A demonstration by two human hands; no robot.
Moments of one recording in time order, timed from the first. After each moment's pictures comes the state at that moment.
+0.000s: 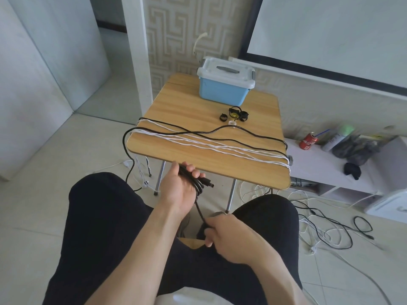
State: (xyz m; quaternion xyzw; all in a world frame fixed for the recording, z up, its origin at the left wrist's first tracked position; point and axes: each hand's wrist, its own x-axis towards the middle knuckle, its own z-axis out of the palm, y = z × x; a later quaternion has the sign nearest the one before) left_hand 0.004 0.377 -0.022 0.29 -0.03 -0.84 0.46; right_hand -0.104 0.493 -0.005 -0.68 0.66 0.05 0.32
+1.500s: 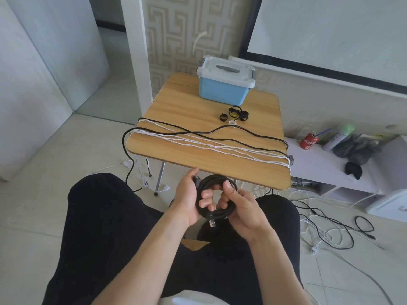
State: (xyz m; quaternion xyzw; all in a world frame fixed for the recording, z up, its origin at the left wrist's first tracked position) left_hand -0.006 0.394 -0.017 0.40 -0.23 -0.85 0.25; right_hand -0.136 0.469 -0.034 -0.24 0.52 -0.56 0.60
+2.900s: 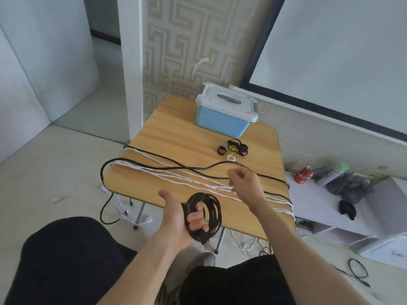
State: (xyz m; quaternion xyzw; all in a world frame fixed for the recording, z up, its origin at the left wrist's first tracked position) left_hand -0.030 0.296 -0.048 0.36 -0.07 -0.89 0.27; right_hand -0.222 0.287 -0.026 -0.39 0.80 -0.35 0.30
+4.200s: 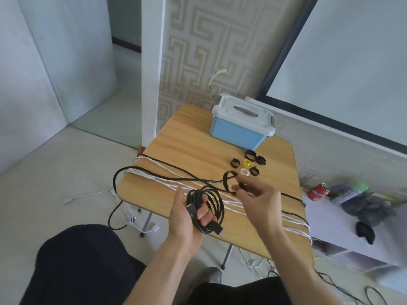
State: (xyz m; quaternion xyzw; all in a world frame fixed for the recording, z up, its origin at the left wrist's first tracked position) left_hand -0.031 0.272 -0.047 0.30 -0.09 -0.85 0.42; right_hand -0.182 0.294 -0.001 -0.44 0.72 -0.49 0.21
